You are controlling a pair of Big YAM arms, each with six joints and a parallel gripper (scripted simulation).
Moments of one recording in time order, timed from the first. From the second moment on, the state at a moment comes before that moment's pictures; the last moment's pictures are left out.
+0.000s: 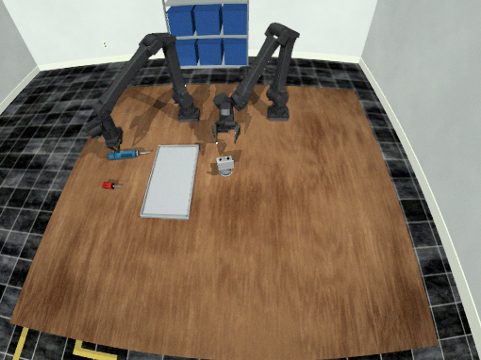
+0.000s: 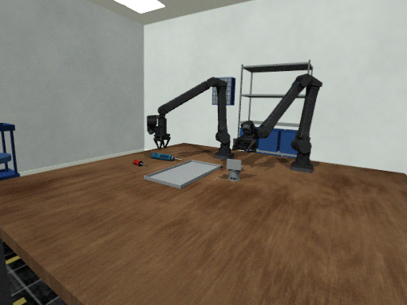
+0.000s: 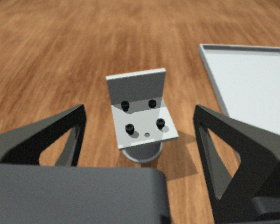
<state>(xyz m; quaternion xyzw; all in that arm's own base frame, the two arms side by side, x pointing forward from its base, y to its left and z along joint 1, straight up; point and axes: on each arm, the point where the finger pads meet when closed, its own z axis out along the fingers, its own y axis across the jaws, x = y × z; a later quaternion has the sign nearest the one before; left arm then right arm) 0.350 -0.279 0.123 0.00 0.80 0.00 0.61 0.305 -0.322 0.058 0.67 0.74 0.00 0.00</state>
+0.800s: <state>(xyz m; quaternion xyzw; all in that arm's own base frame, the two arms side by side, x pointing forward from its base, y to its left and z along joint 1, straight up) 0.351 -0.281 0.086 0.00 0.79 -0.01 0.61 0.305 -0.322 0.058 0.67 0.74 0.00 0.00</state>
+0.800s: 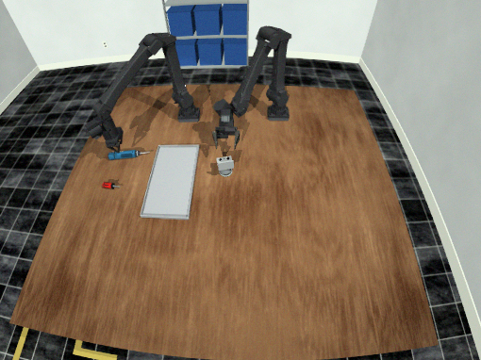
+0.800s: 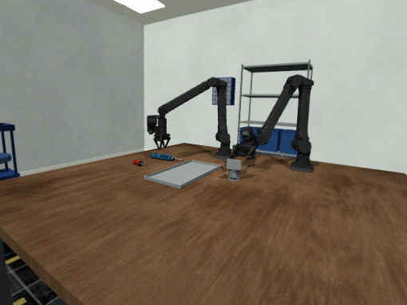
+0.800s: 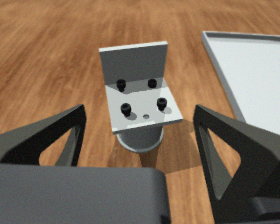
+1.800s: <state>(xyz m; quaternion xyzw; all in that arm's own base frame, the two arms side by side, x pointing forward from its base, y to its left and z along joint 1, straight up) 0.350 -0.279 0.025 0.01 0.80 0.00 0.61 0.305 -0.322 0.058 0.67 0.74 0.00 0.00</state>
